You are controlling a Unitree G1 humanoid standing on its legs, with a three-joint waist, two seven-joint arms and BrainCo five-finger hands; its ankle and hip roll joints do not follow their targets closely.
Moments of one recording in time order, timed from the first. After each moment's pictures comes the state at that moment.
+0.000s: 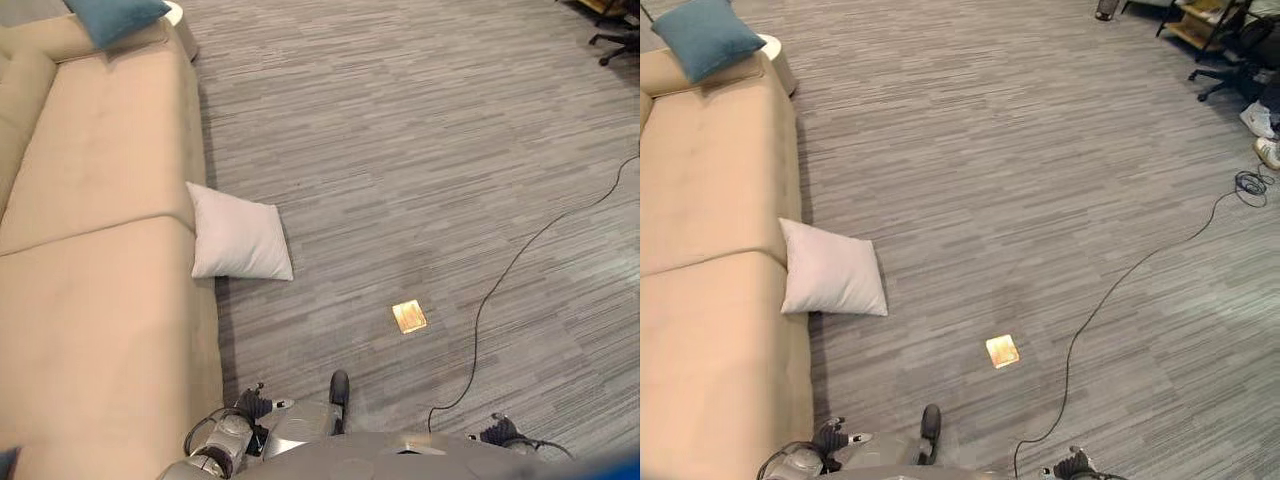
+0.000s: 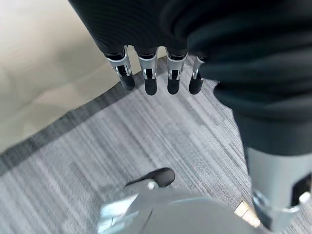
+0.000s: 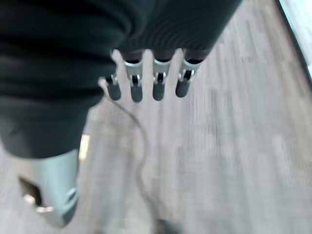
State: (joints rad) left arm -0.03 0.22 -0.28 1.24 -0.01 -0.06 0.11; right arm -0.03 -0.24 0.28 1.32 -0.11 -0.03 -0.25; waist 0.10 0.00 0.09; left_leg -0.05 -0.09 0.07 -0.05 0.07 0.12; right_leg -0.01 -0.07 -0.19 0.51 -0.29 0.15
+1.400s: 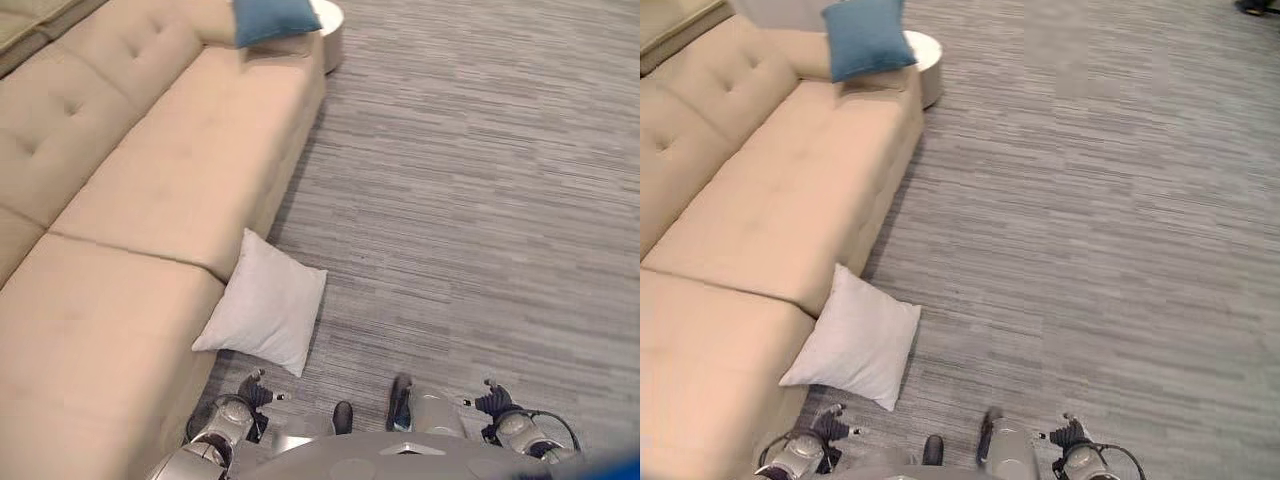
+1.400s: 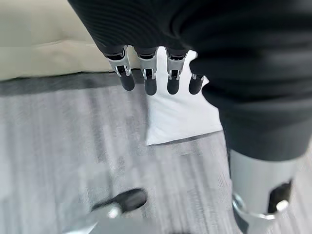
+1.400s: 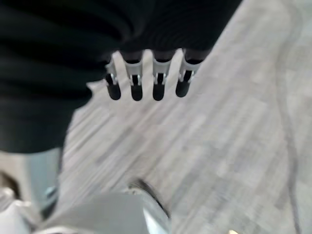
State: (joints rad) left arm -0.05 0.19 -0.30 1.26 0.01 -0.07 0.11; right arm -0.08 -0.28 0.28 1.27 -0.12 -0.03 -0.24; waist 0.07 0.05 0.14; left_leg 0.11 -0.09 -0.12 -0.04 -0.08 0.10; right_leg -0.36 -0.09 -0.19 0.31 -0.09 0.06
